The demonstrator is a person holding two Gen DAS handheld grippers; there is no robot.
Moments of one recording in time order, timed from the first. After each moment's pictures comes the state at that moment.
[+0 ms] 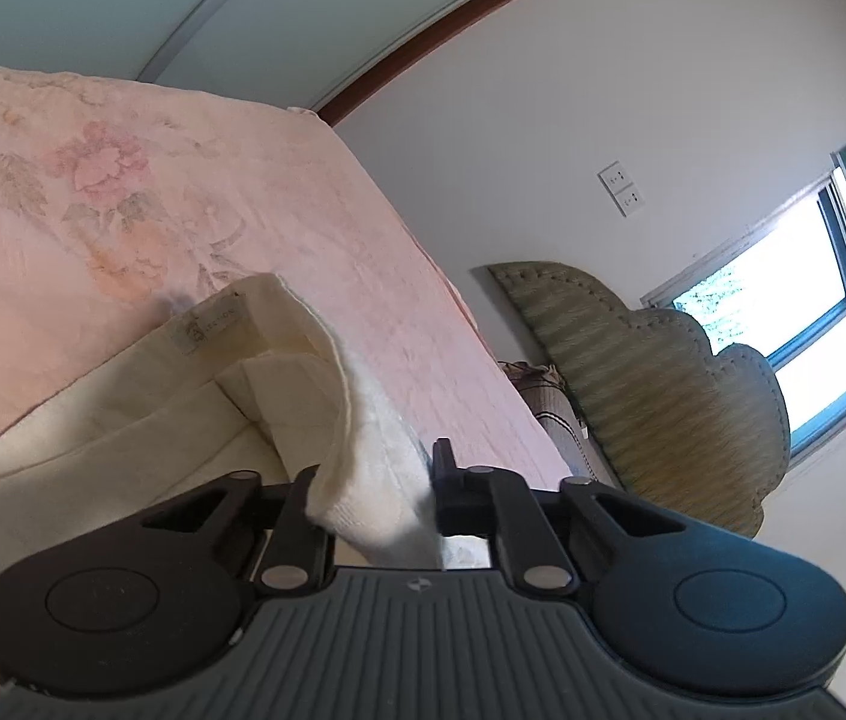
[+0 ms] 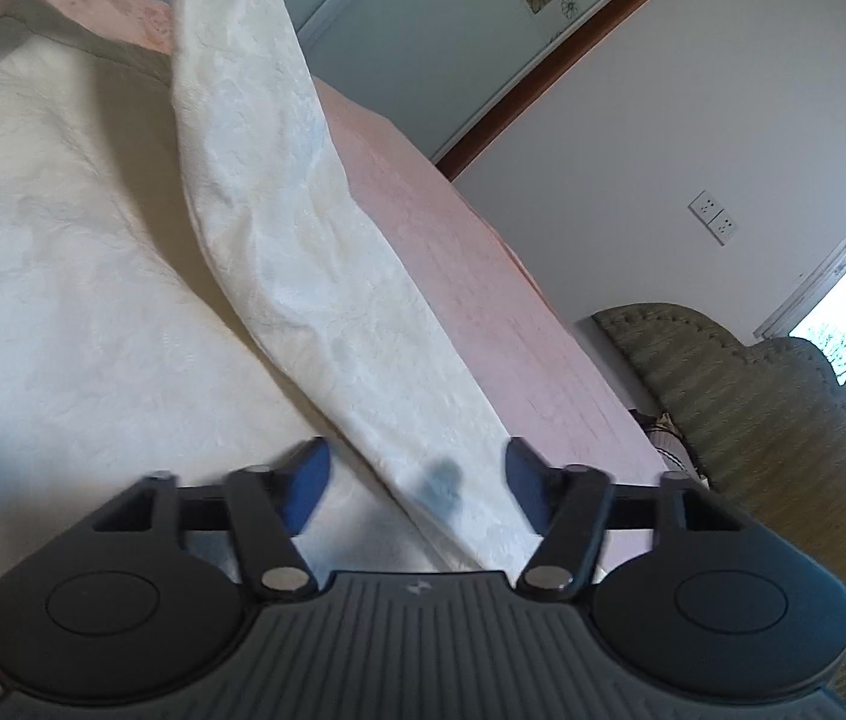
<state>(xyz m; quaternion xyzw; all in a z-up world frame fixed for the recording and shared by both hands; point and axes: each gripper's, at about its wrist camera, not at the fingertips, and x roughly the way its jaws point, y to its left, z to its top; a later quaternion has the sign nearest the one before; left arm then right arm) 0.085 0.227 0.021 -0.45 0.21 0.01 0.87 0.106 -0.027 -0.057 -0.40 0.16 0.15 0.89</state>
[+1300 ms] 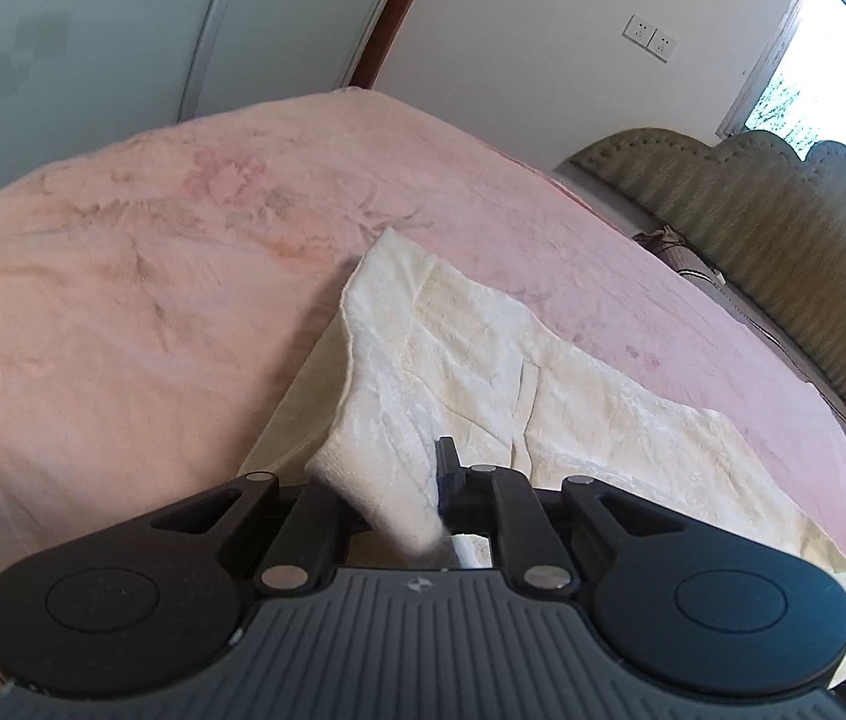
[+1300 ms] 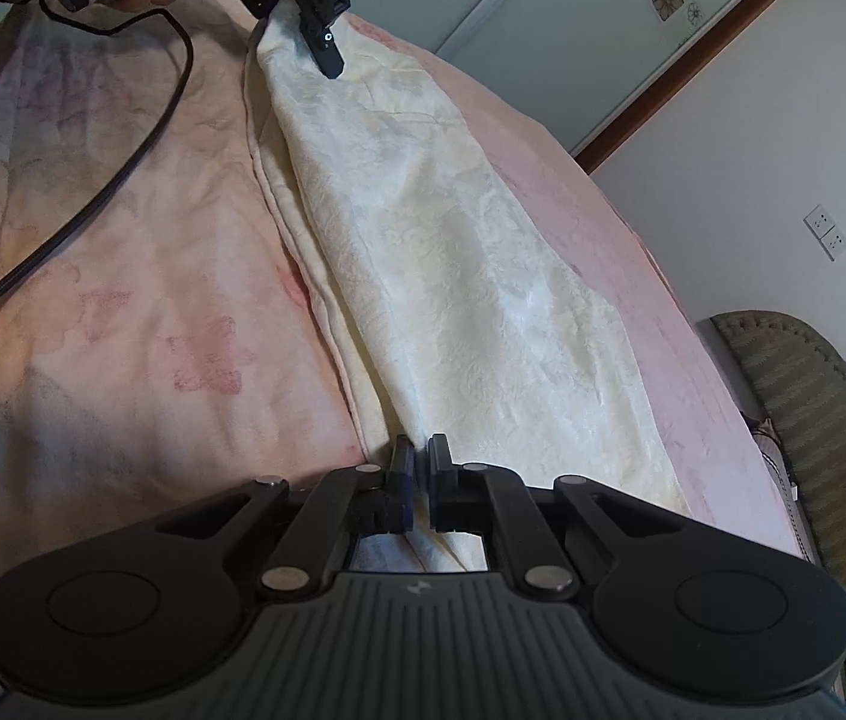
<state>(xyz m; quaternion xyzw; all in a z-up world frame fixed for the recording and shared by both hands) 0.040 0.240 -0.014 -0.22 0.32 0.06 0.92 -0.014 -0.016 -0.058 -0.42 0.21 0.26 0.84</state>
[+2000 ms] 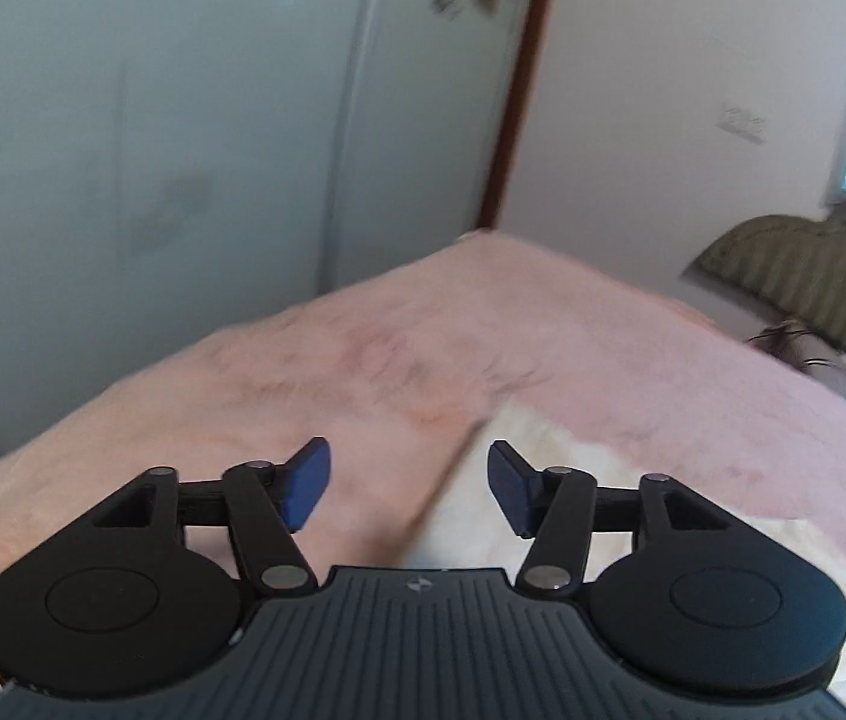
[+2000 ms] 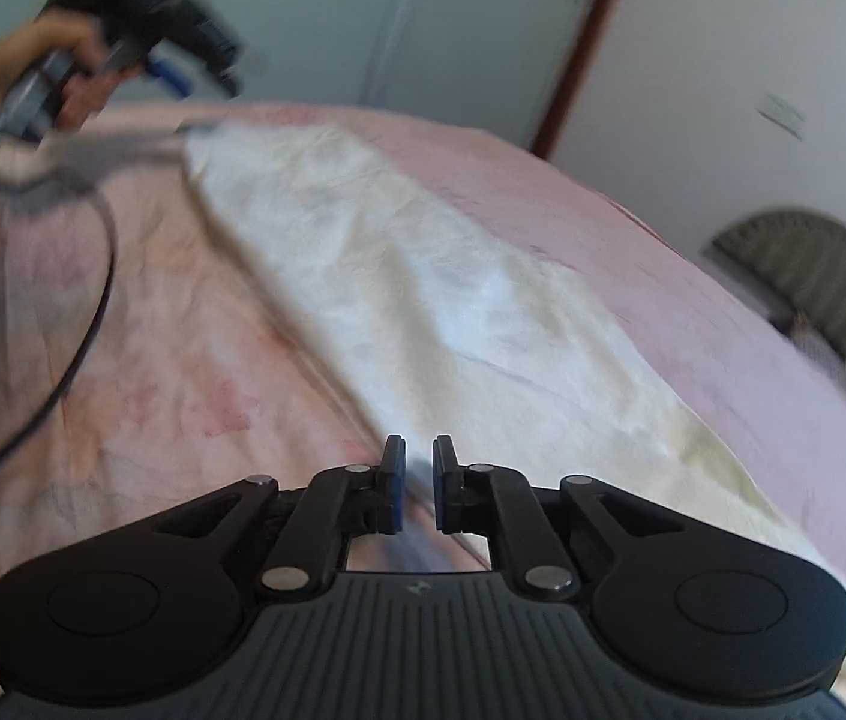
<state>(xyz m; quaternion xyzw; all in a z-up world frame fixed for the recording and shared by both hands) 0.007 0.215 0.064 -0.14 0.23 0.22 0.94 -0.021 -0.085 -0.016 -0.21 0.24 0.27 0.91</state>
